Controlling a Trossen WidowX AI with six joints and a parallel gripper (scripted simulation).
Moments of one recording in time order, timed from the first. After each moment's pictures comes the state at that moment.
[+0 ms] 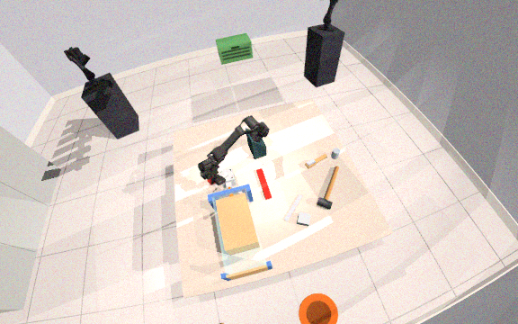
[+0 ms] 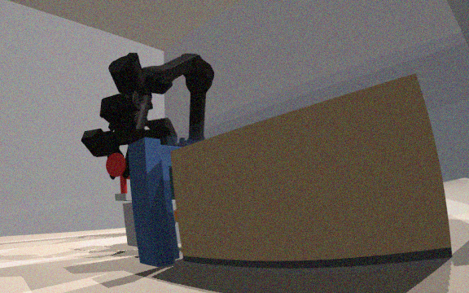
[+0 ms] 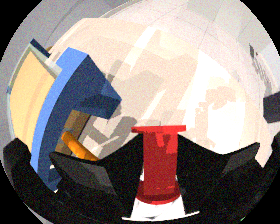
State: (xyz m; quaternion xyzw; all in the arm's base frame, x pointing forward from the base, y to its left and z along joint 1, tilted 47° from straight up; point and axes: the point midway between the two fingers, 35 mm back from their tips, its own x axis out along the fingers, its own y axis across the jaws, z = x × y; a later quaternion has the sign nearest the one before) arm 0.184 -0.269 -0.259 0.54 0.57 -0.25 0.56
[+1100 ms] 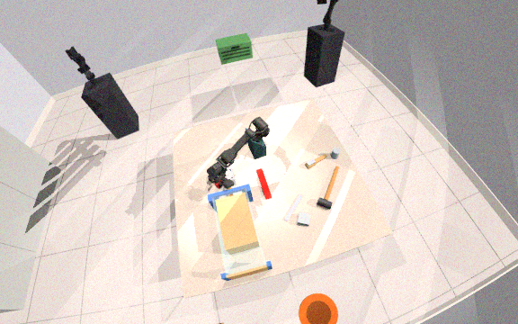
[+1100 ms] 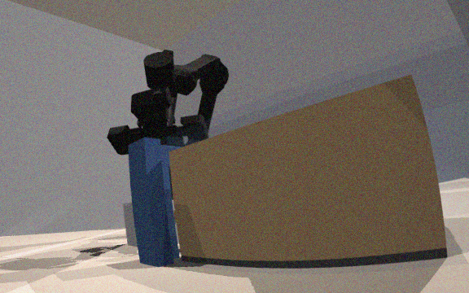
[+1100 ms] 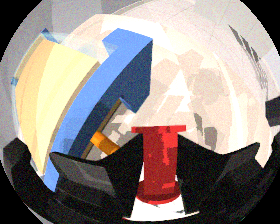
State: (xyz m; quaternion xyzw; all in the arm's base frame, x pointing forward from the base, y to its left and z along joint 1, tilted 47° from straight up) arm 0.230 -0.245 -0.231 0.54 0.56 -0.24 0.57
